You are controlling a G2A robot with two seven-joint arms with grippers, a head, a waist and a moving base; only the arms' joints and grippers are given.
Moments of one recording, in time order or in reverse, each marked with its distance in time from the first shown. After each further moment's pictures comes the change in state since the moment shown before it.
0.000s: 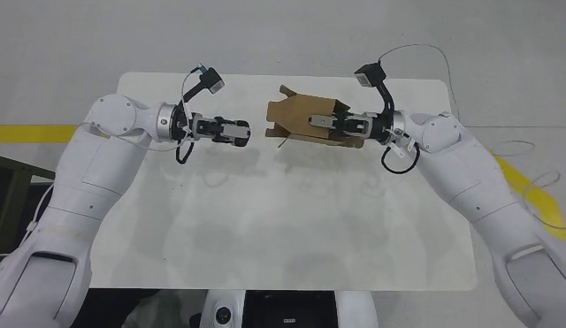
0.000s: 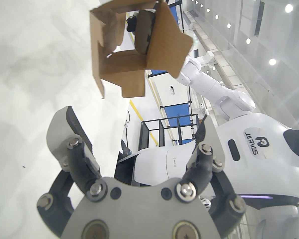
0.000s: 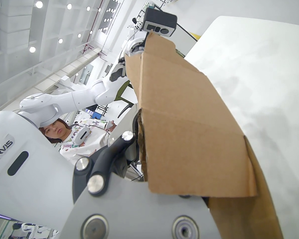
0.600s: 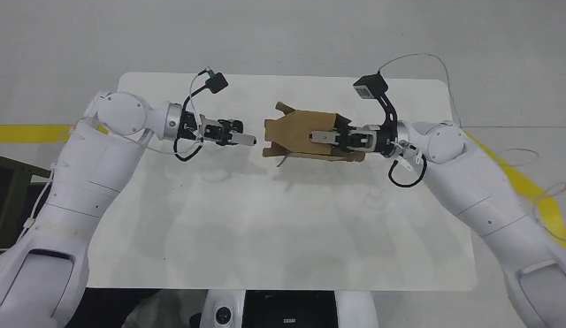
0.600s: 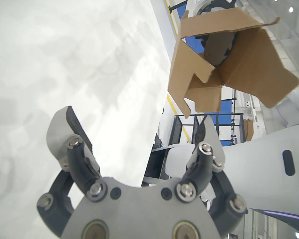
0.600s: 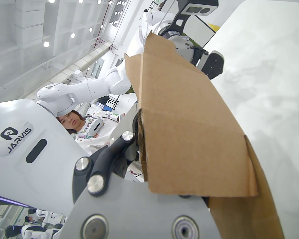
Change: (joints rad) left arm -0.021 0.008 0.034 -0.042 0.283 -0.025 0.076; right arm -0.063 0.060 0.011 -0.157 0.066 0.041 0.041
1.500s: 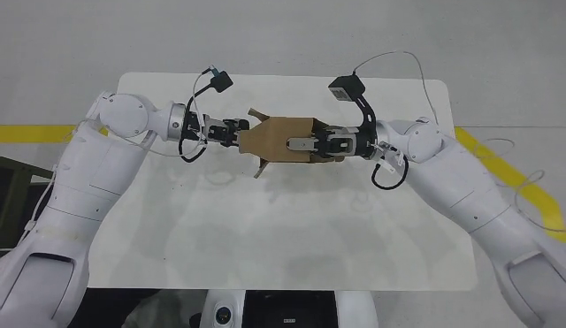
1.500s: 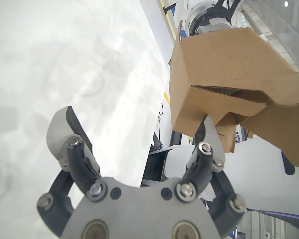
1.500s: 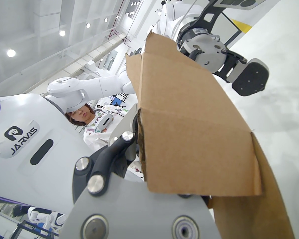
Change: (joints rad) left arm 0.016 0.002 -0.010 -0.057 -0.034 0.004 0.014; right arm 0.068 -0.050 -0.116 -0.027 0.044 -0.031 -0.031
